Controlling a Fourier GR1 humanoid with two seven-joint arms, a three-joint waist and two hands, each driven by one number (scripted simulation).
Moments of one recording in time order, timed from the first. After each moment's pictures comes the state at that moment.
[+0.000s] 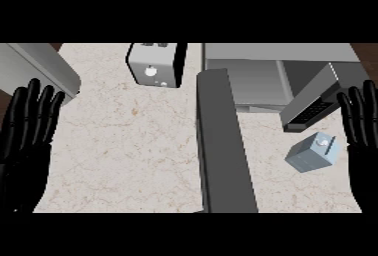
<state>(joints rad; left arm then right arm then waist) 0.00 0.10 -0.01 -2.10 0.00 -0.02 0.00 0.02 -0.09 0.00 -2.10 0.00 -0.02 0.00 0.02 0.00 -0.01</state>
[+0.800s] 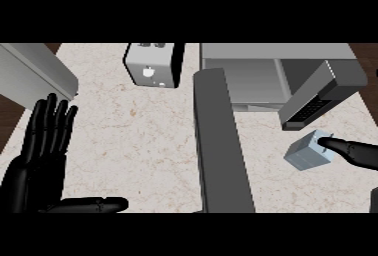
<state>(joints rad) 0.09 0.02 -0.06 -2.07 -0.01 0.03 0.01 -0.17 -0.18 -0.26 -1.92 -0.14 -0.06 0.11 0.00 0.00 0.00</state>
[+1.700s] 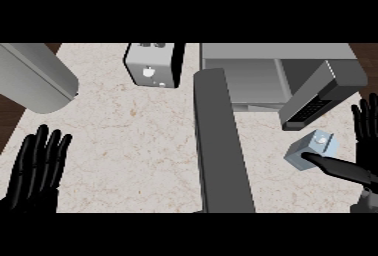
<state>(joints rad) 0.31 0.02 -0.16 -2.23 -0.04 0.03 -0.02 -0.02 -0.13 -0.27 -1.67 -0.08 -0.03 -0.12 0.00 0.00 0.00</state>
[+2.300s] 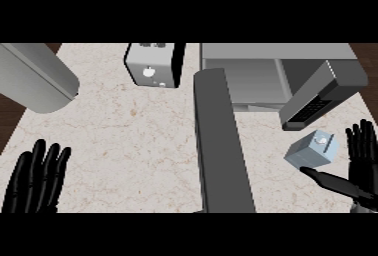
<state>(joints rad) 0.40 0.01 -0.25 -2.30 -0.08 0.05 -0.02 0.03 -0.13 -0.32 -1.39 -0.08 0.00 -0.37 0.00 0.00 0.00</state>
